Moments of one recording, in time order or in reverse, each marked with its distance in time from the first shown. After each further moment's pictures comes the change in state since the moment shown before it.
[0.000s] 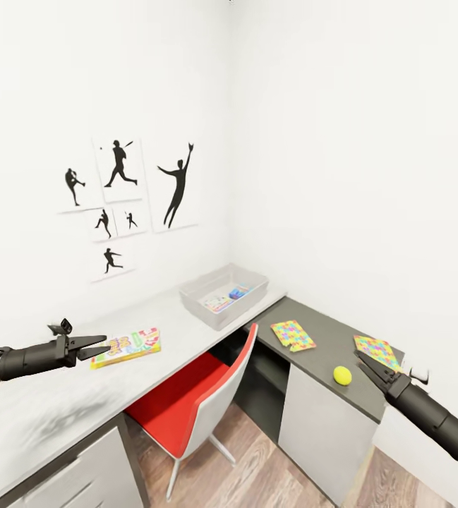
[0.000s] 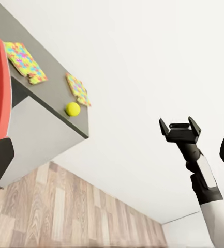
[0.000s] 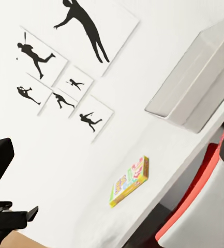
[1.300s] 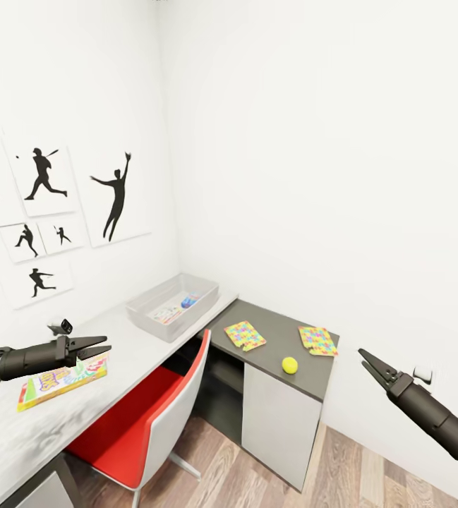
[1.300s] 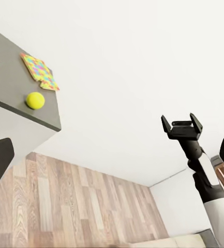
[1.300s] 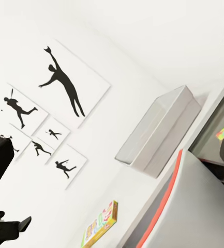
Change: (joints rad) left arm 0.000 -0.001 -0.001 0.000 -0.001 -0.024 0.000; right arm 0.000 0.000 -0.002 0.014 -0.008 -0.064 -0.001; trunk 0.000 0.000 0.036
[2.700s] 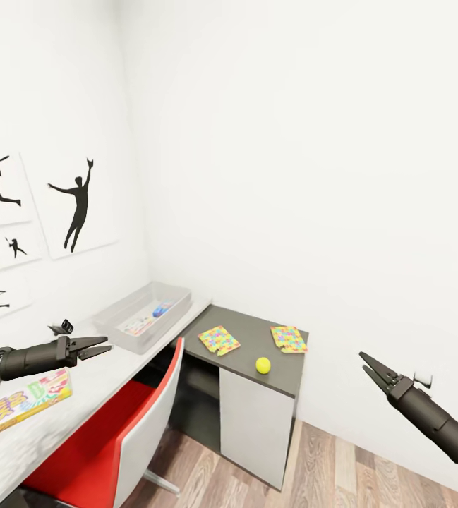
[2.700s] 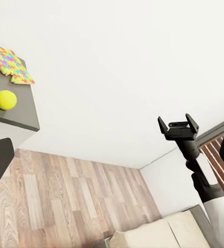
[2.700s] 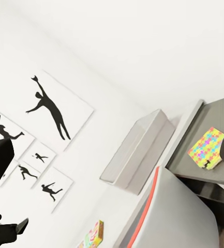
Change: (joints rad) left arm 0.000 -0.002 -0.001 0.000 -0.002 -0.004 0.000; right arm 0.000 -0.007 -0.005 0.045 -0.003 -0.006 0.001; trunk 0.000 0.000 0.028
